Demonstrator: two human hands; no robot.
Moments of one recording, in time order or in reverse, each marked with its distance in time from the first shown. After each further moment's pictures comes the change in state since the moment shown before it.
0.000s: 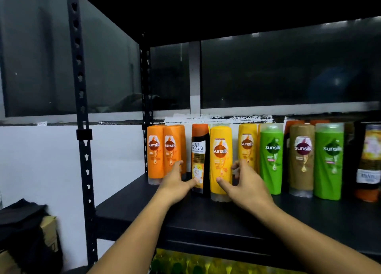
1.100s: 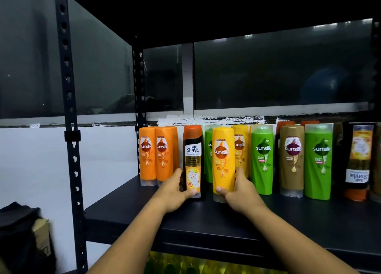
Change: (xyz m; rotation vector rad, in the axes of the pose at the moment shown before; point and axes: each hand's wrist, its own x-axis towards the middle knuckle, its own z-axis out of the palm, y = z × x) left_hand -0.005 0.004 0.020 0.099 -0.119 0.118; right_hand 0.011 0.027 0.011 0.196 -0.152 0.157
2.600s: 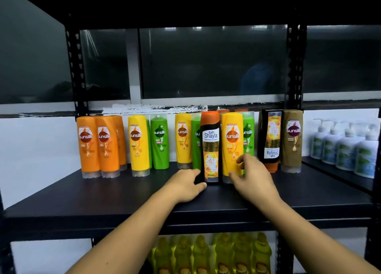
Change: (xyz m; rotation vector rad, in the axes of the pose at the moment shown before) left_hand 0.010 0.112 0.142 0.443 -0.249 0.185; right_hand -0.063 0.086 -0.153 -0.421 0.323 -0.101
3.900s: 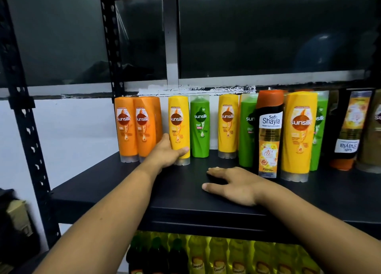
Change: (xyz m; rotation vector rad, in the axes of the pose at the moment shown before) left_hand 0.020 -0.180 -0.059 -0.625 0.333 -0.319; right_hand 0.023 -0.110 0.100 0.017 -0.796 -0.243
